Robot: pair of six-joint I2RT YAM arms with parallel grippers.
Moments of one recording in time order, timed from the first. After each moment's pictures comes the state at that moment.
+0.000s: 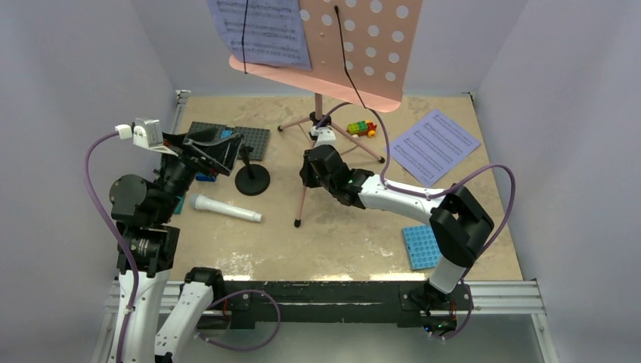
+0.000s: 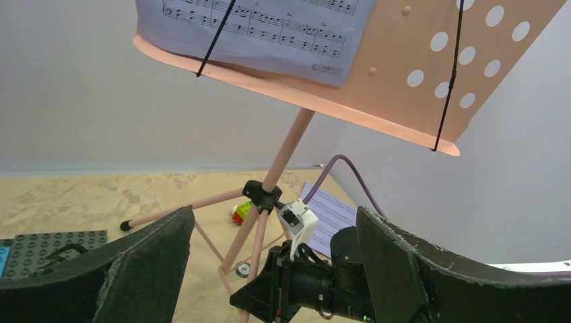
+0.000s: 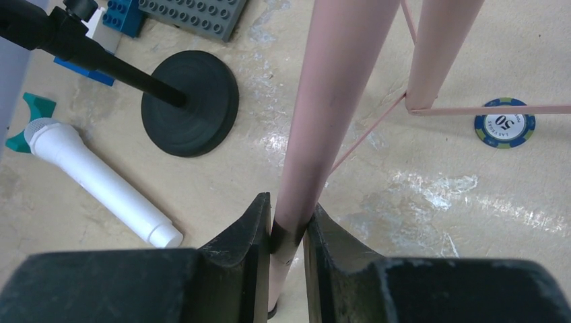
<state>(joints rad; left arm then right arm) -0.10 0.62 1.02 -0.14 0.33 -0.55 0.90 1.72 1.18 -0.02 0.31 0.56</state>
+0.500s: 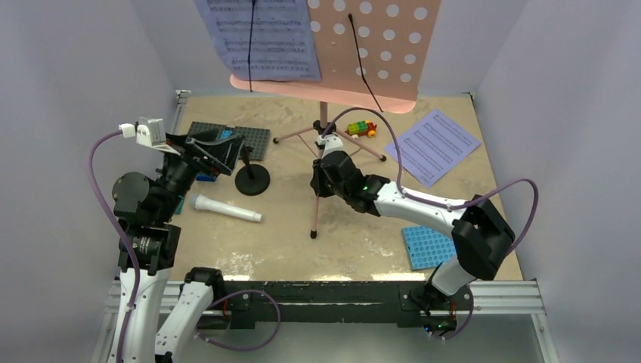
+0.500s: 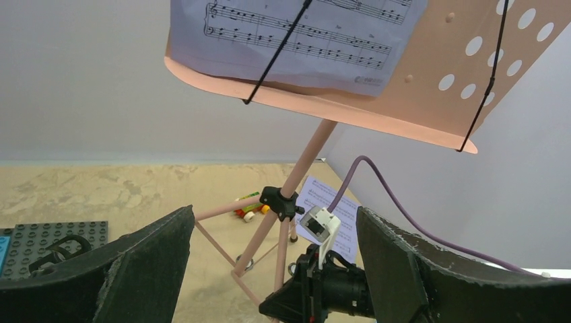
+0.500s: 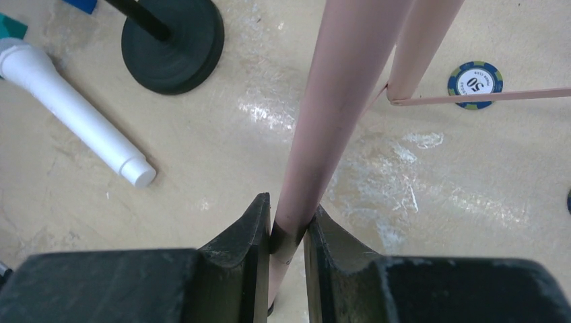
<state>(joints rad) -0.10 0.63 1.01 -0.15 0.34 -0.55 0.89 1.59 1.08 -0.09 0.25 0.47</state>
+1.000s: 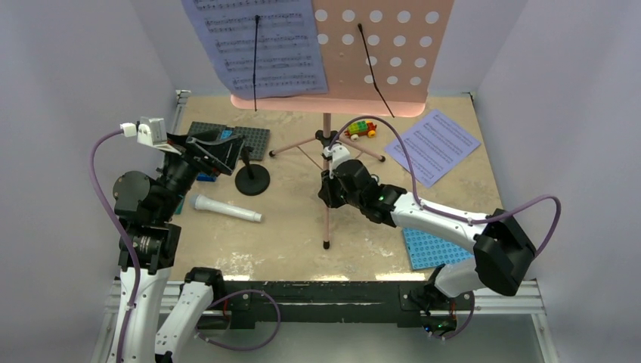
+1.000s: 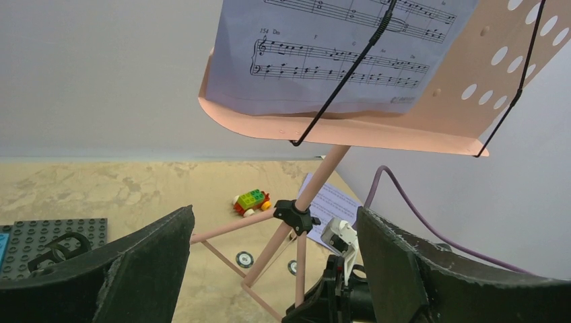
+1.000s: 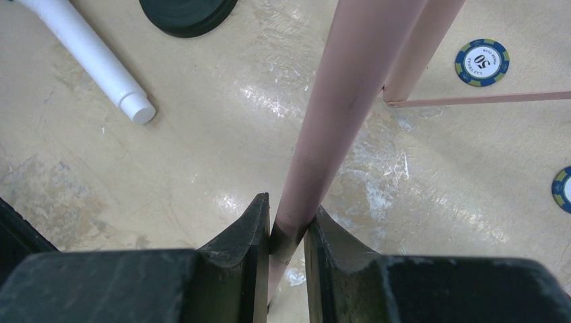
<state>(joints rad) -0.10 0.63 1.01 -0.16 0.34 -0.55 0.88 1.43 0.92 -0.09 0.14 0.36</state>
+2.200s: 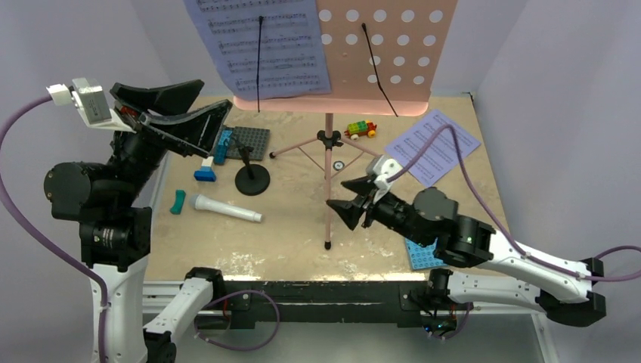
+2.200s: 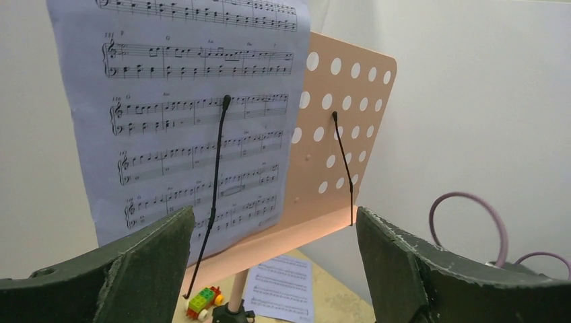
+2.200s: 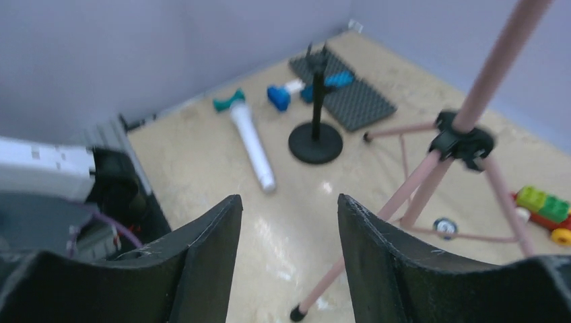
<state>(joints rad) -0.10 0.81 1.46 -0.10 0.50 -0.61 1.22 0.84 0.97 -0.23 0.24 0.08</state>
